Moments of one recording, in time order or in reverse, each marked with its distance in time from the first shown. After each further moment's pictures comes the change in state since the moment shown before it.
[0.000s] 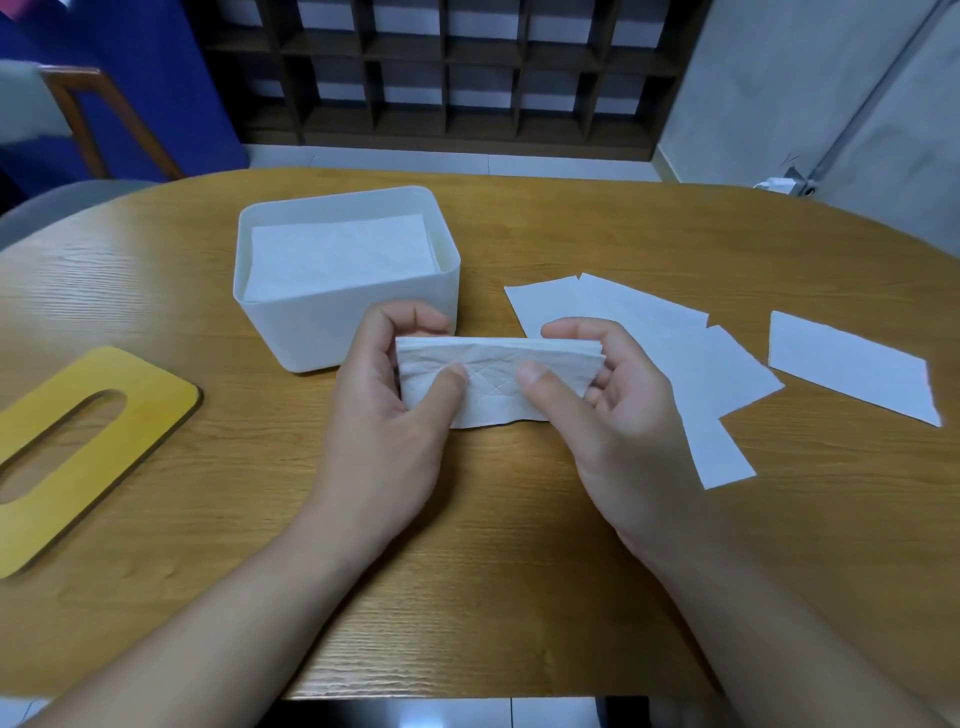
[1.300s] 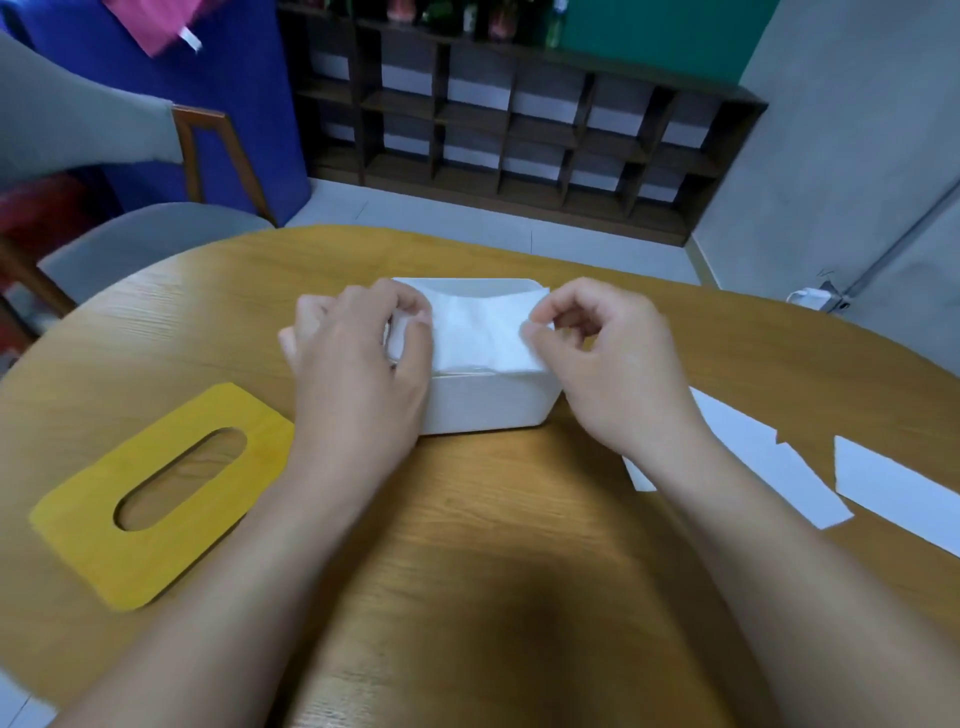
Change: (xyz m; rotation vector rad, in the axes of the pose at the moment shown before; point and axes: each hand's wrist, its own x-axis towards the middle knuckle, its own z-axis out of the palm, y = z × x) left_hand 0.069 0.032 -0.098 0.777 0.369 0.128; right_hand 0.110 -0.062 0.081 -0.569 -0.034 -0.327
